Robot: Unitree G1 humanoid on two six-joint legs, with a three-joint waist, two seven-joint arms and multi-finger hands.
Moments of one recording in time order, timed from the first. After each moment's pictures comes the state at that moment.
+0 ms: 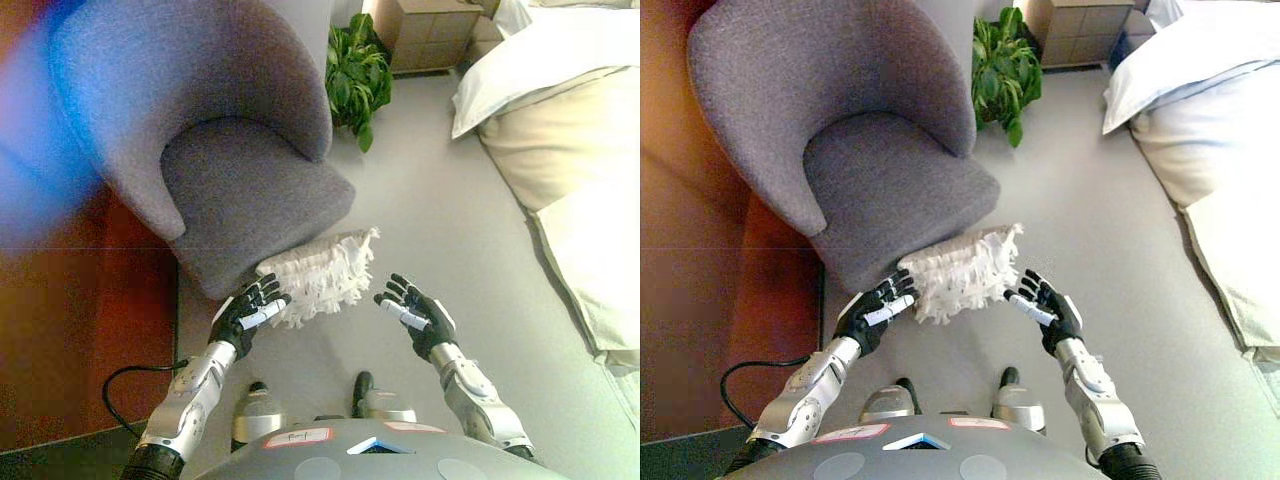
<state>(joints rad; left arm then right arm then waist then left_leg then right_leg) 0.30 0.39 -0.24 0.18 -0.59 0.04 -0.09 0.30 -0.33 0.24 0.19 0.49 0.01 0.01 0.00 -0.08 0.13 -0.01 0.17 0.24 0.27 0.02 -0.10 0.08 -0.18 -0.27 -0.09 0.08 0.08</state>
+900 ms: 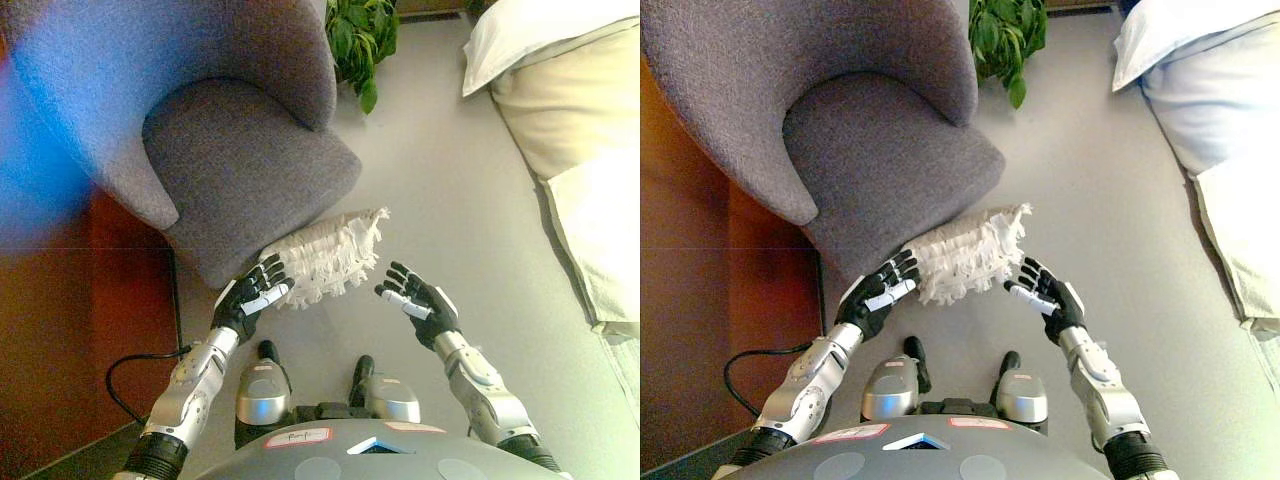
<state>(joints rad) 0.24 0.39 -0.23 0.18 -0.60 -0.02 -0.13 0.27 -0.32 0.23 0.15 0.48 0.01 0.01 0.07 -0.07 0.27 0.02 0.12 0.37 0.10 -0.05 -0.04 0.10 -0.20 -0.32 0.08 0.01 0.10</state>
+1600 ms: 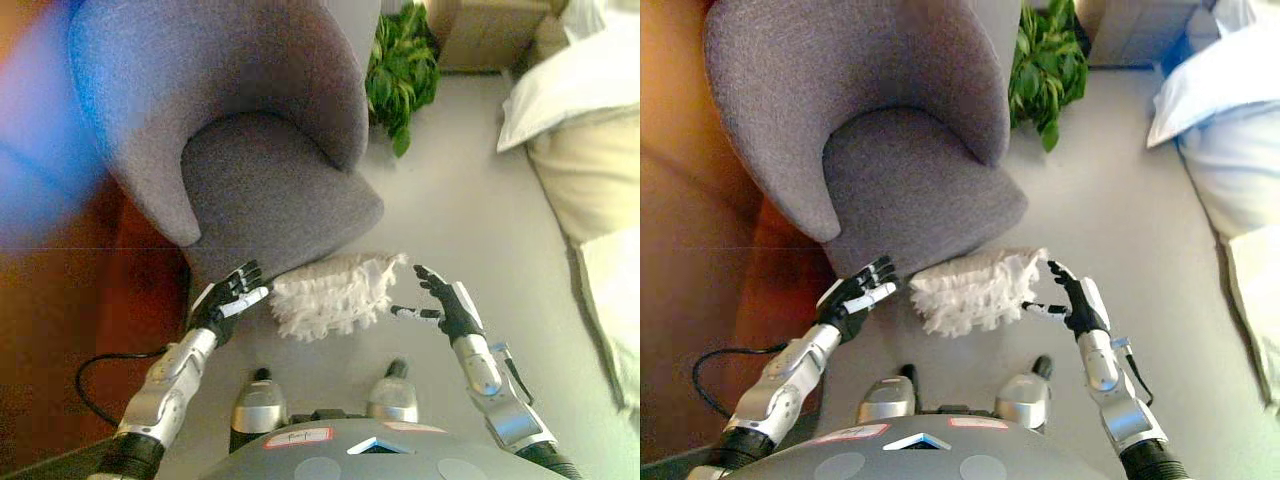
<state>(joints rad) 0.28 0.45 -0.17 0.20 -0.61 0.07 -0.11 0.25 -0.50 0.25 0.18 -0.21 0.02 -0.22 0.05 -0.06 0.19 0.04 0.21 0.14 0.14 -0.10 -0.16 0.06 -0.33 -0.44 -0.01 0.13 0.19</state>
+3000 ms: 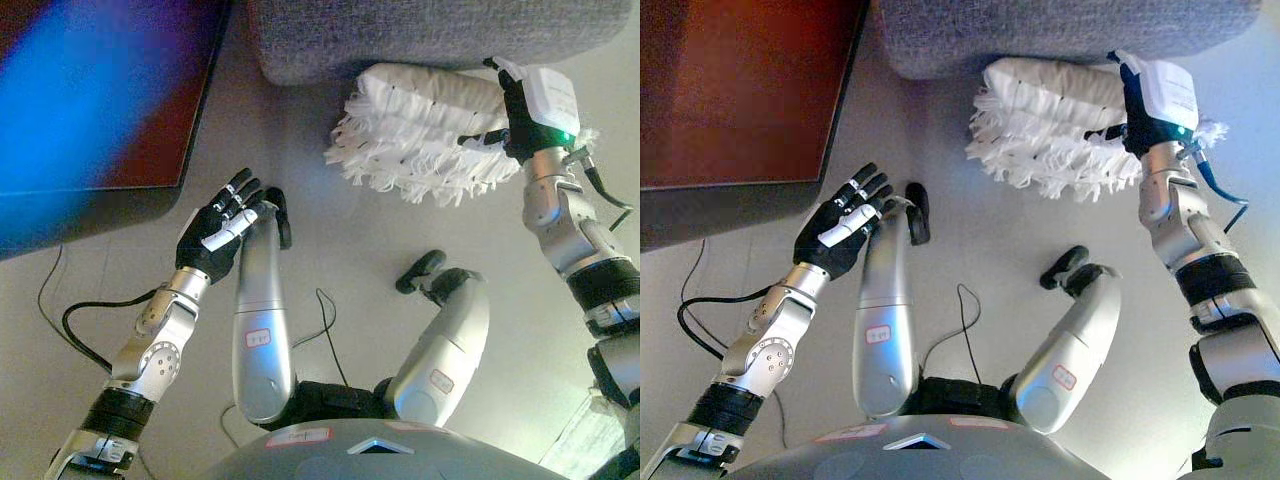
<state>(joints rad) 0.07 0.60 -0.22 0.03 -0.99 -0.14 -0.14 -0.66 -0.83 0.50 0.56 -0.35 0.06 -0.35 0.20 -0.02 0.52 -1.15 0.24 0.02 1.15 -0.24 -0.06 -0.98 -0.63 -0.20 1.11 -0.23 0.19</state>
